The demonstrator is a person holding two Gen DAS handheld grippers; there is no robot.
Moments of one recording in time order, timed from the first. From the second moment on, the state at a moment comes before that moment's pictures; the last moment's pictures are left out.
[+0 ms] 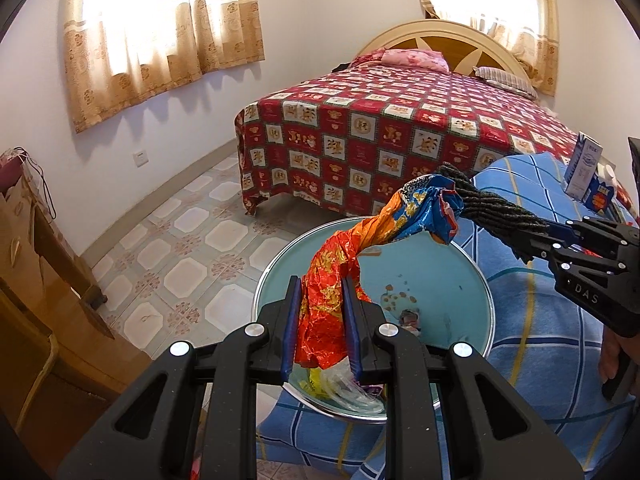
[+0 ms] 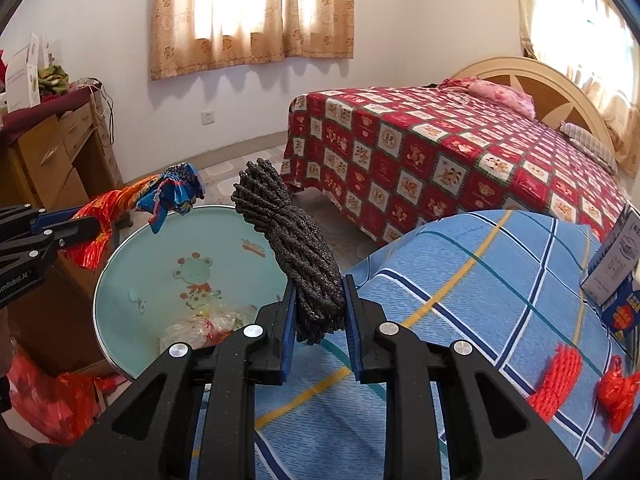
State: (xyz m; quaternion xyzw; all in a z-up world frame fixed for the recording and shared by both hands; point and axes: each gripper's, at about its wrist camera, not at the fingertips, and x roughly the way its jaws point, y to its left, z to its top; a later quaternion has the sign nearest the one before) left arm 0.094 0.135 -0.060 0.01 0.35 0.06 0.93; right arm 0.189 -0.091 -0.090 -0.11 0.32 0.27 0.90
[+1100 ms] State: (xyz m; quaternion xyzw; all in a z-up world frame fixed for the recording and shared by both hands) left arm 0.092 0.151 -0.064 0.00 0.35 0.07 0.93; right arm 0.182 -0.075 -0.094 -0.13 0.31 0.28 0.90
